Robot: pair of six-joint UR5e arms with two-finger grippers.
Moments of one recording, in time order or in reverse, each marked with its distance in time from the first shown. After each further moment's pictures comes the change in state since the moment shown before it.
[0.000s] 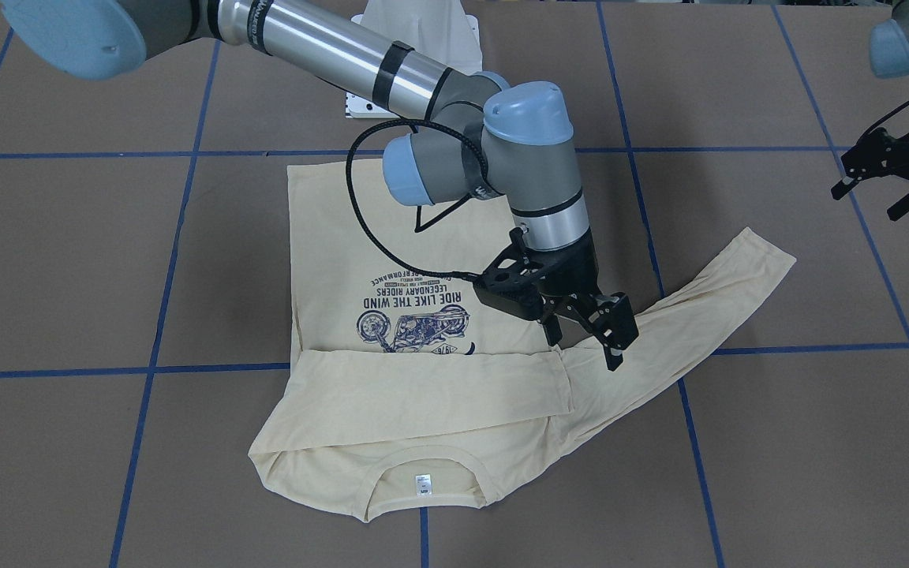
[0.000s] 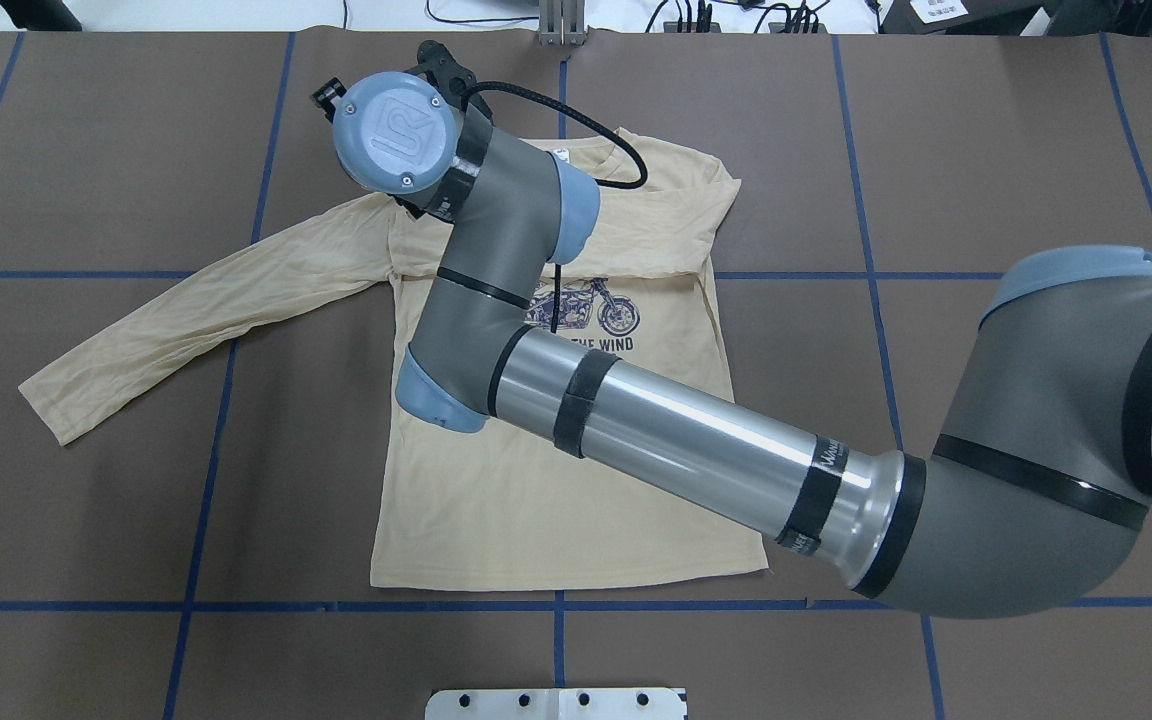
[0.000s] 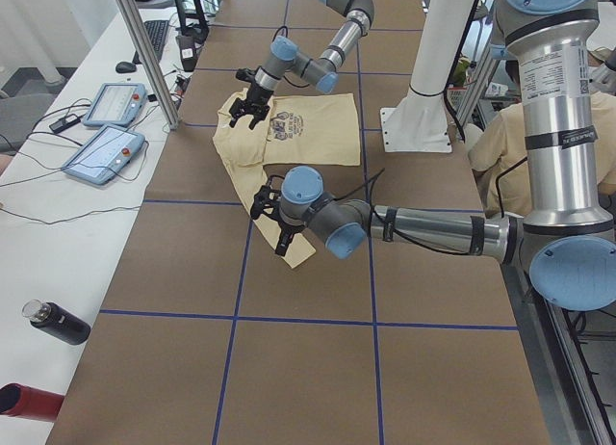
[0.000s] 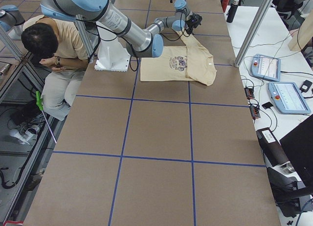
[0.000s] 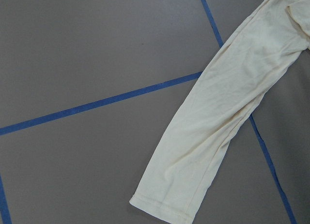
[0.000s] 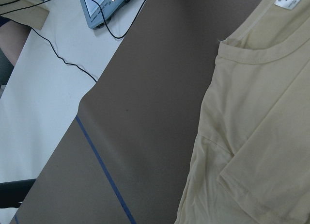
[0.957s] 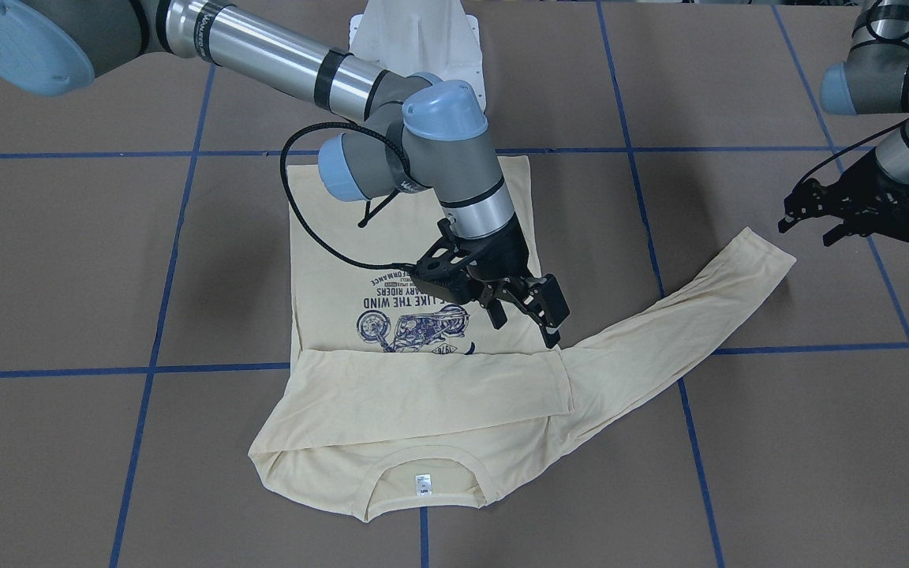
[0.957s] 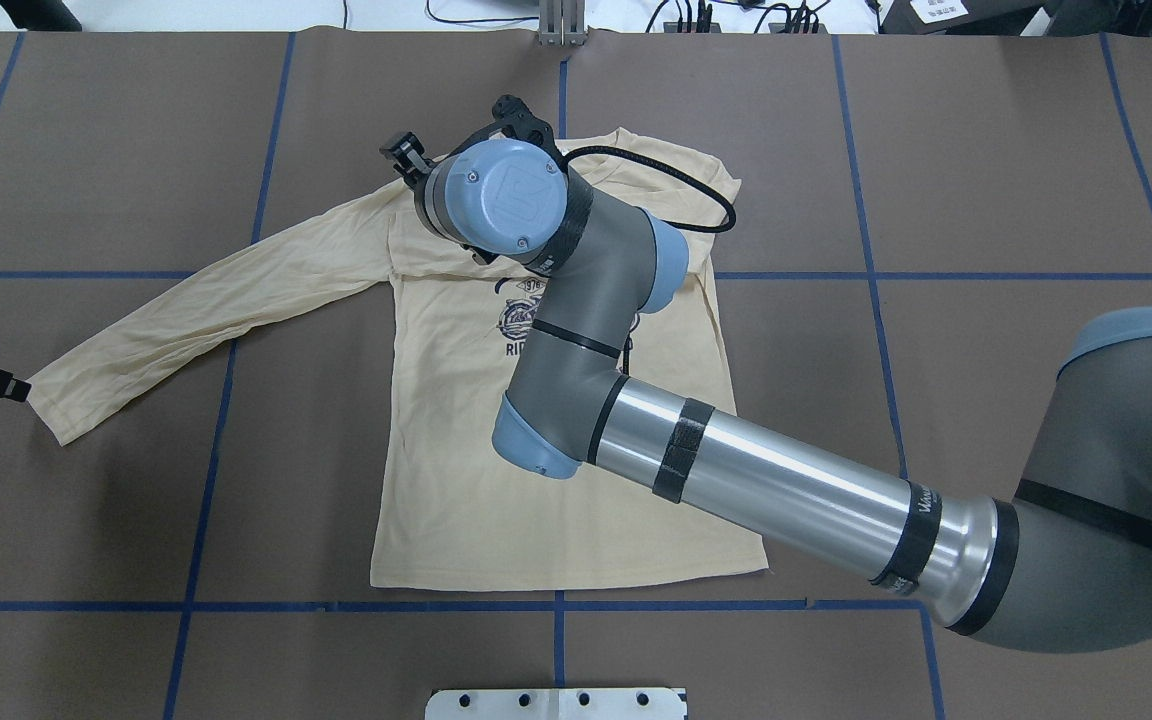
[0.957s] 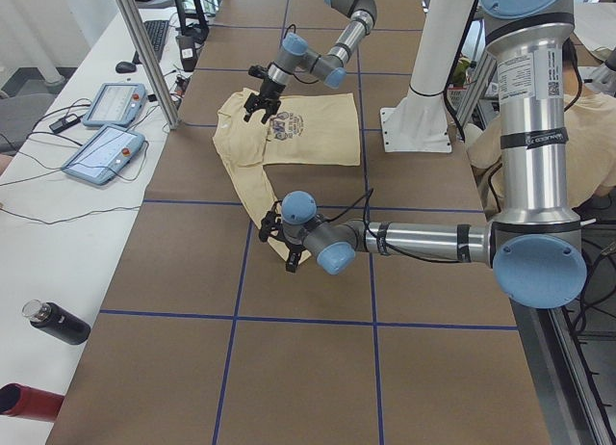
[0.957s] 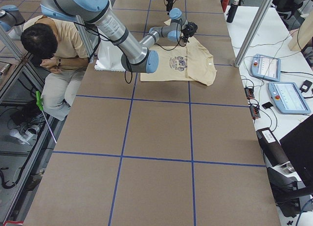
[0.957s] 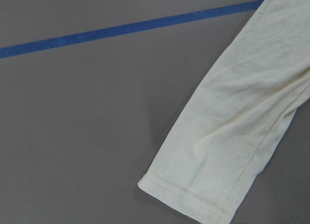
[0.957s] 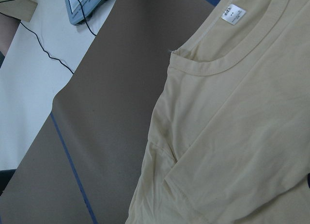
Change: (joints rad) left arm 0.180 -0.074 0.206 -0.097 0.044 -0.098; right arm -0.017 -0.183 0.202 -0.003 0.011 -0.032
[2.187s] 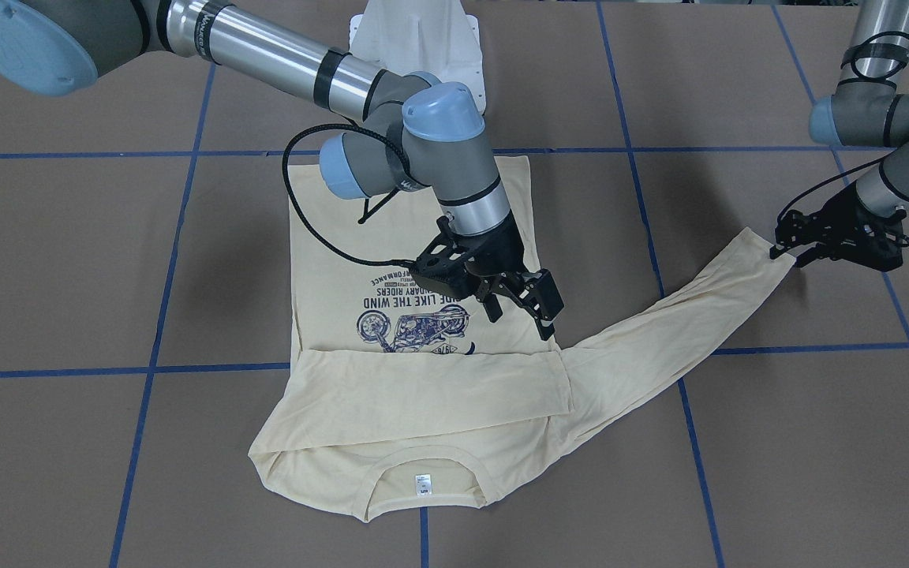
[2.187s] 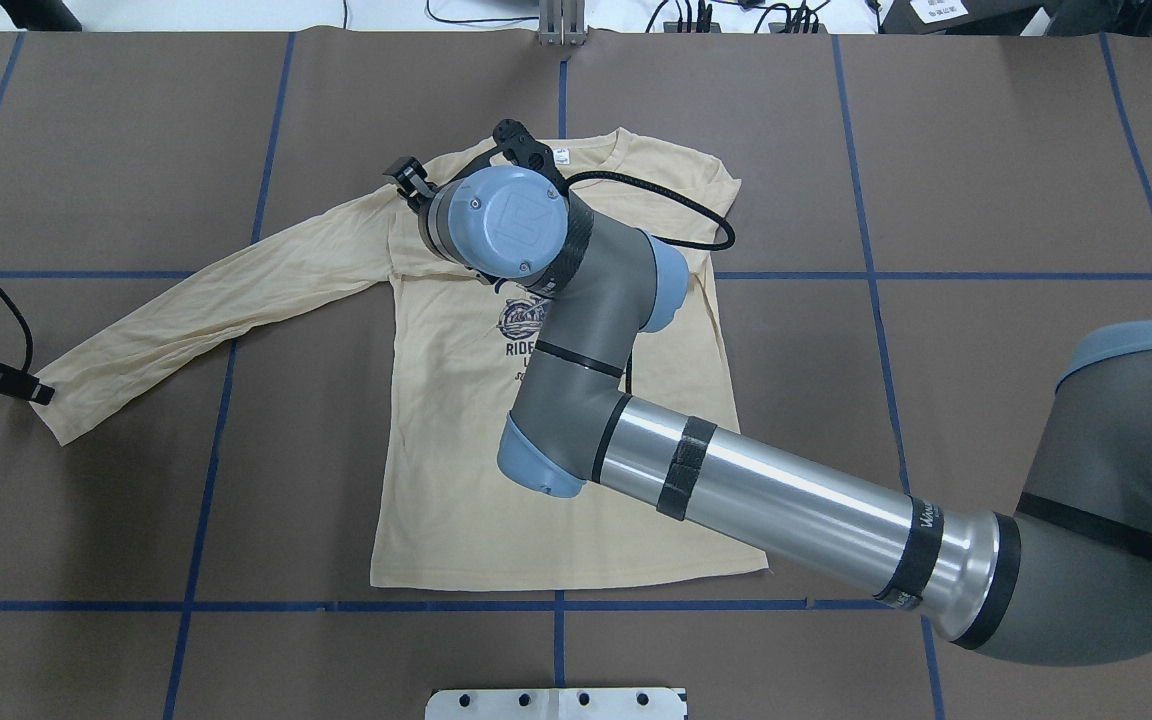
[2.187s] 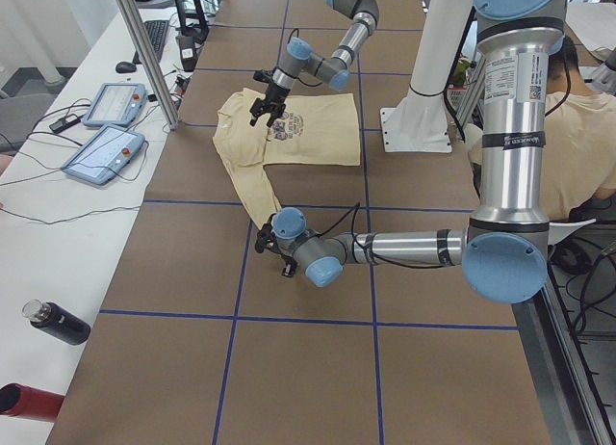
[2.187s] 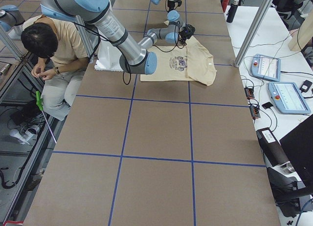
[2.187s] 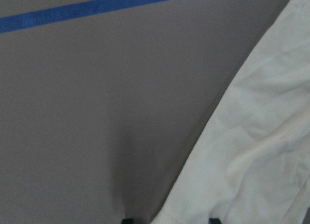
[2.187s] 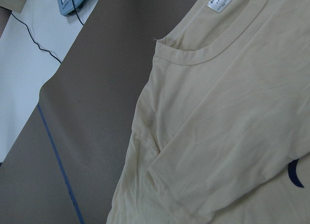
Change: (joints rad) left arm 0.031 -0.065 0.156 -0.098 0.000 -0.011; right arm -0.019 -0.016 0.006 0.000 -0.003 -0.008
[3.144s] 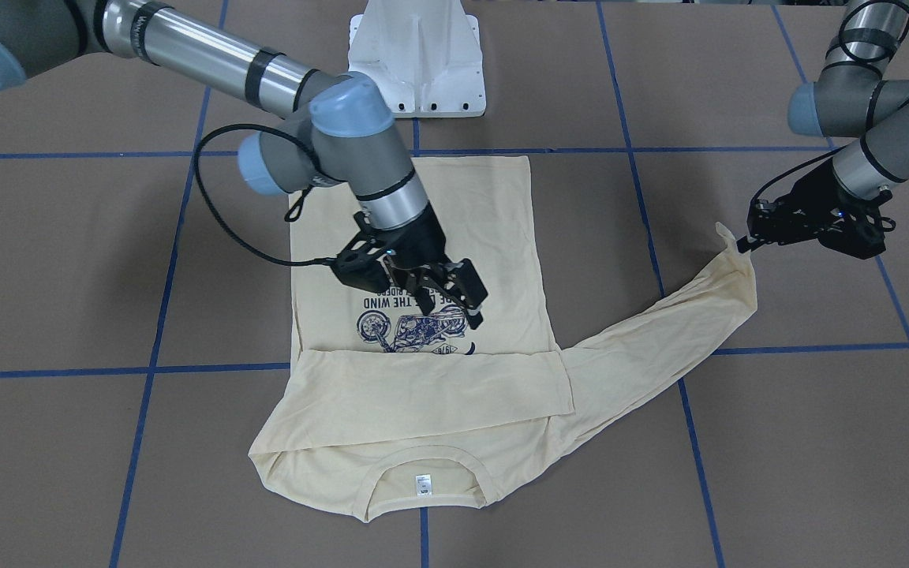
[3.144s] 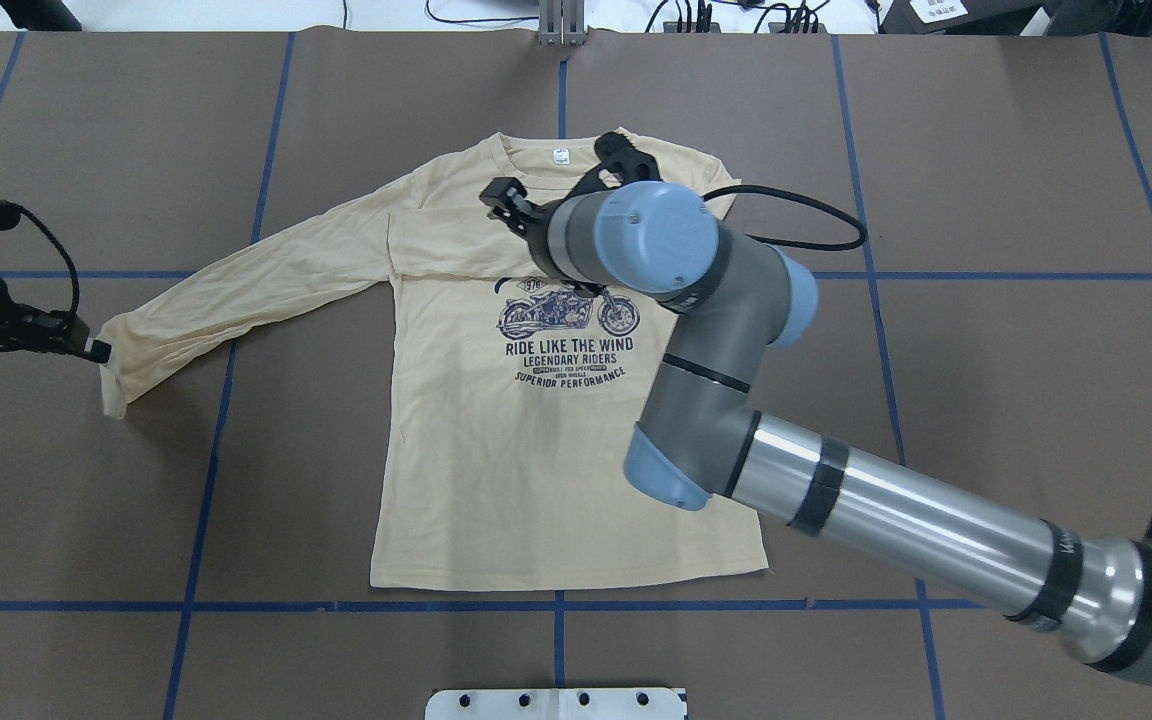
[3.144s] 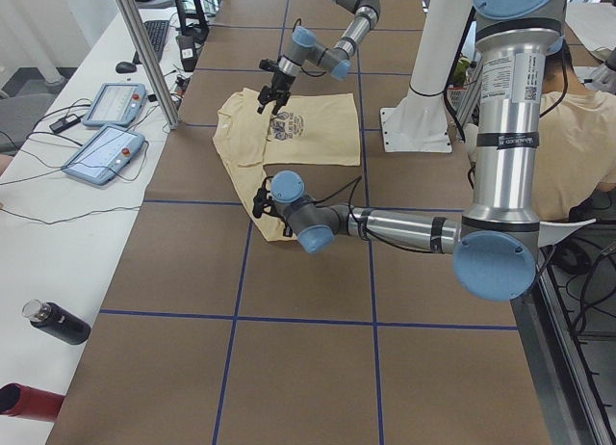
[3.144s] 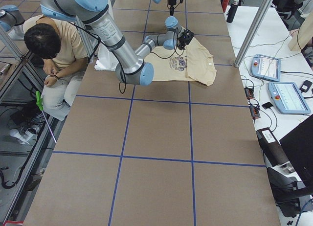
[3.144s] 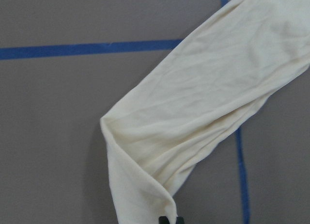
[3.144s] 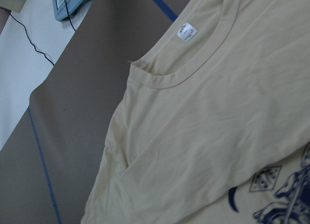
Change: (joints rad) left arm 0.004 -0.106 -0.189 0.026 -0.091 -0.397; right arm 0.061 -0.306 0.307 0.002 0.111 -0.131
